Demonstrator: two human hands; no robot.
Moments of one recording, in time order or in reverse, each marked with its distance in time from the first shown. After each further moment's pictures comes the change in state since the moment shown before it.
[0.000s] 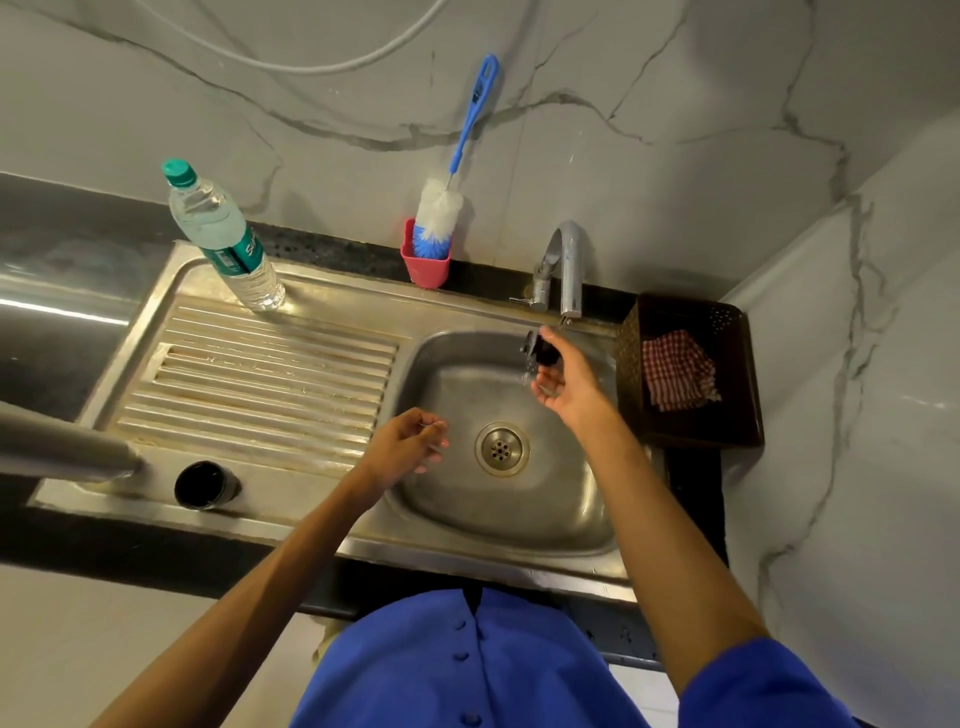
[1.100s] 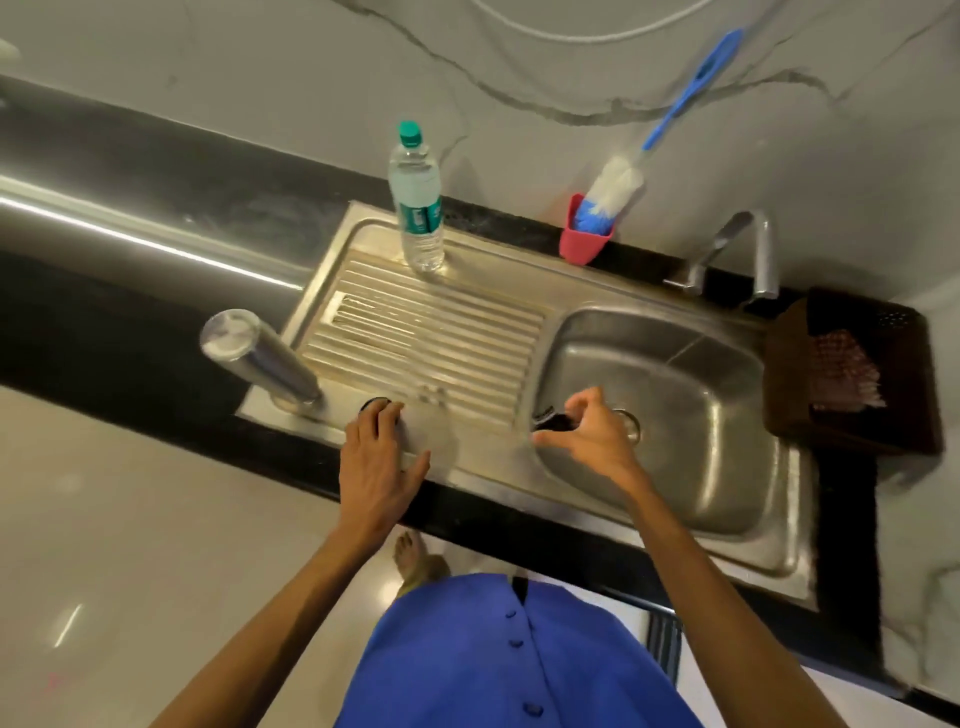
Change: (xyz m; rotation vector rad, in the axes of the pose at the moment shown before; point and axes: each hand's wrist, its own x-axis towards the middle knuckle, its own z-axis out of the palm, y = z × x) left_hand -0.124 -0.117 -0.189 0.825 0.549 0.306; right_hand -0.113 0.168 0.099 -1.130 -0.158 -0.446
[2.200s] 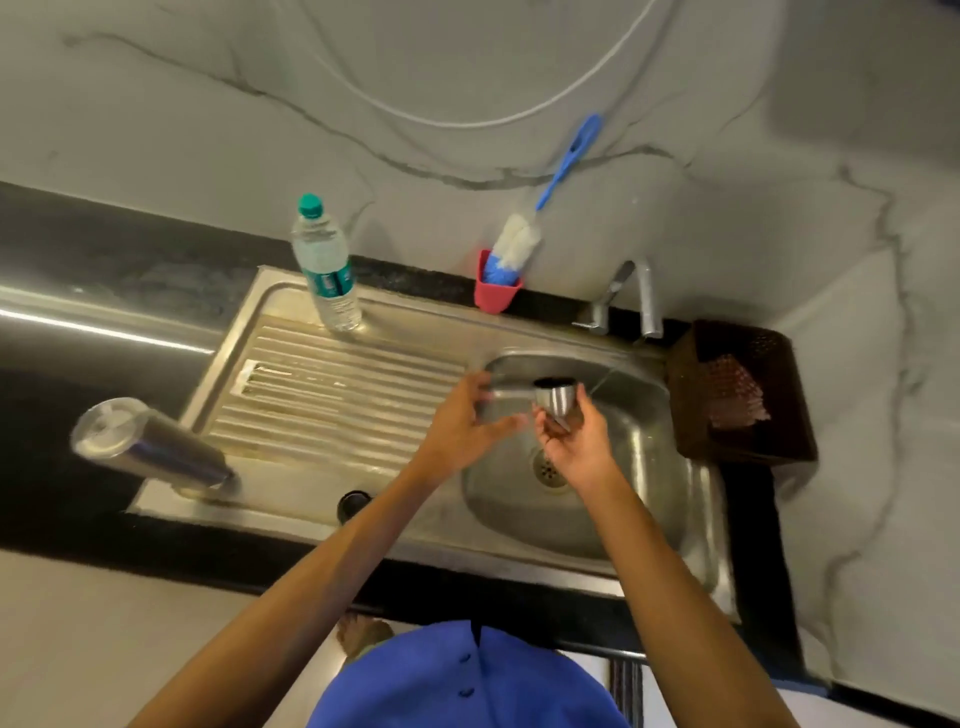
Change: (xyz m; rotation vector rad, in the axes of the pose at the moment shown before) left_hand 0.113 0.200 0.041 -0.699 -0.374 0.048; right_hand 0.057 0.014 -0.077 1.661 0.111 0.369
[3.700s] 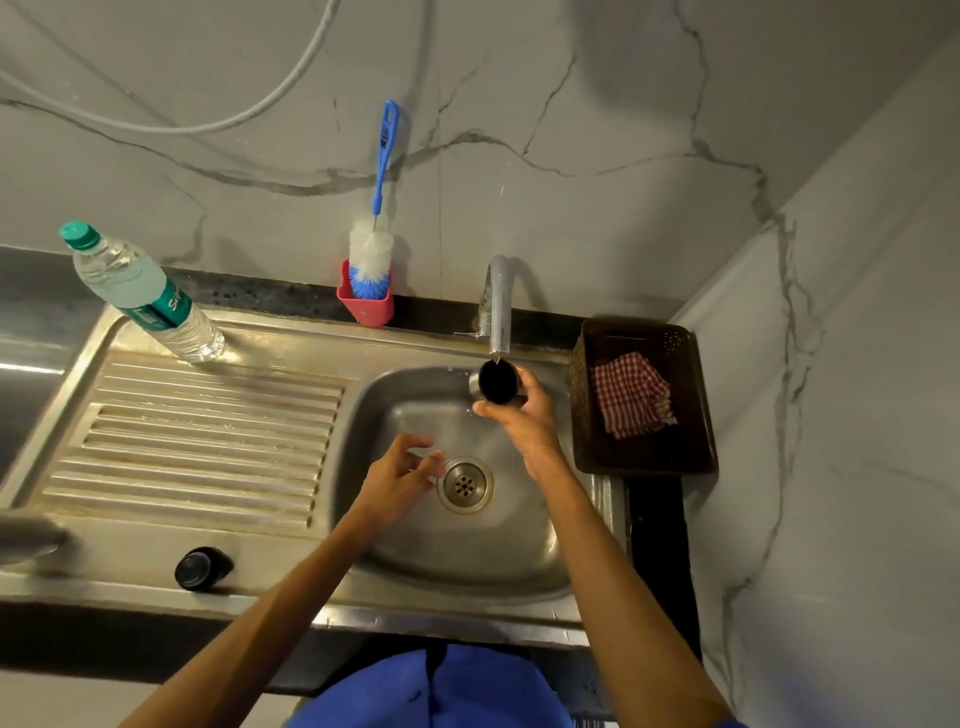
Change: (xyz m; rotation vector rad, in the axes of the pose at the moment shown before) left_hand 0.030 -0.003 0.125 -0.092 -0.036 -0.272; right_hand 0.056 -0.127 -0.058 -0.922 -0.066 -0.497
